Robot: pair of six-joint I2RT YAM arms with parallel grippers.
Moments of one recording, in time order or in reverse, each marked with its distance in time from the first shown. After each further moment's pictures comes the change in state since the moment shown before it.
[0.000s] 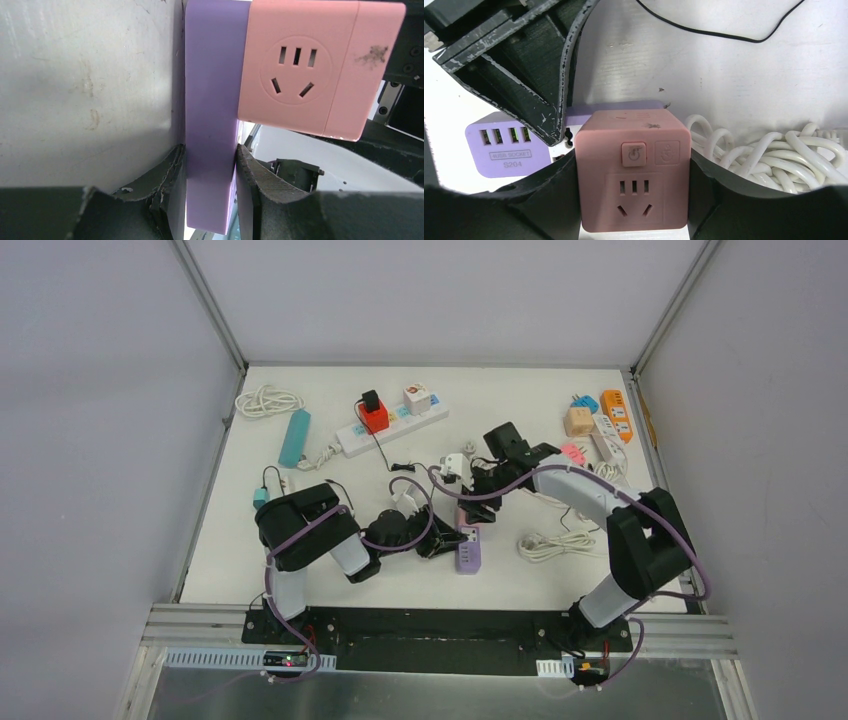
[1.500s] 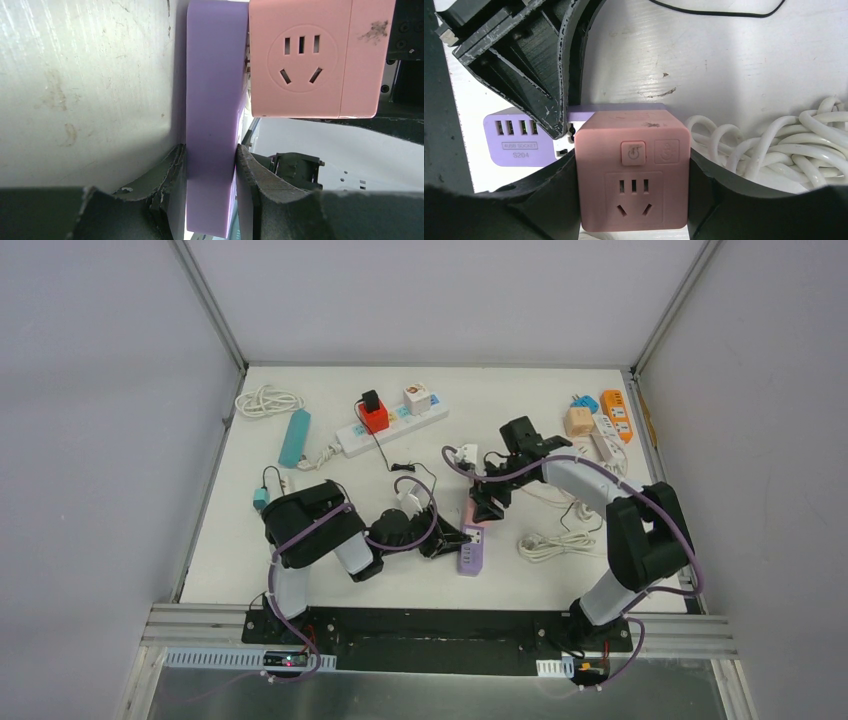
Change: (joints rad) left arm 0.000 0.039 0.027 0.024 0.023 0.010; right arm -0.107 0.013 0.000 -0.052 -0.133 0.002
